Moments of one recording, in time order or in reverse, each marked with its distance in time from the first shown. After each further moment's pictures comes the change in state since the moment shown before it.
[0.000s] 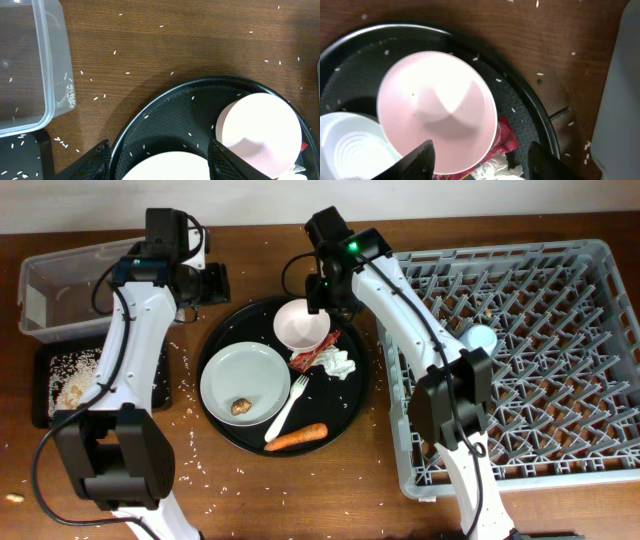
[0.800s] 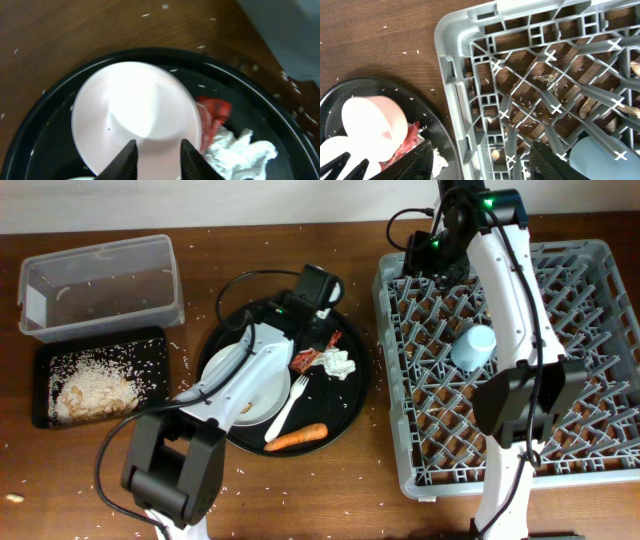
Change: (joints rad) left arm -0.485 0.001 -0.251 0.291 -0.261 0.139; right arm -0.359 -0.172 0.000 -0.134 -0.085 -0.103
